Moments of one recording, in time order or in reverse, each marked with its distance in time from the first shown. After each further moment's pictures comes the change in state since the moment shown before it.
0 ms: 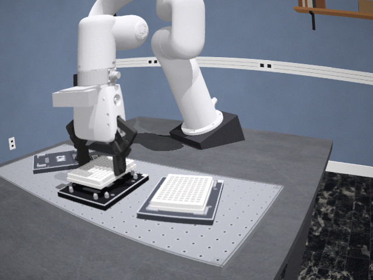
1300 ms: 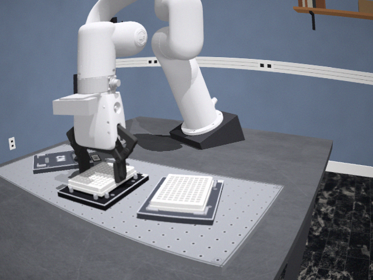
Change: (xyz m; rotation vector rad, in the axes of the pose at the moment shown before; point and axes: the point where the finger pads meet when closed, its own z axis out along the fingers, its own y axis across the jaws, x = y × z) arm 0.000 0.000 0.014 -0.001 0.000 0.000
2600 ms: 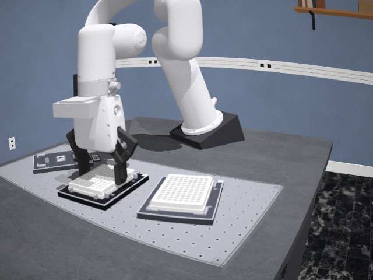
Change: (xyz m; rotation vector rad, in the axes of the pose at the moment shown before) arm 0.000 0.000 0.005 0.000 0.000 0.000
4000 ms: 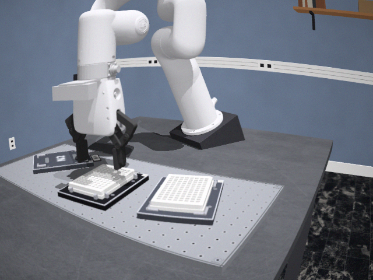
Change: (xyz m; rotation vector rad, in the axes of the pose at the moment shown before) arm 0.000 0.000 -0.030 0.000 0.000 0.000
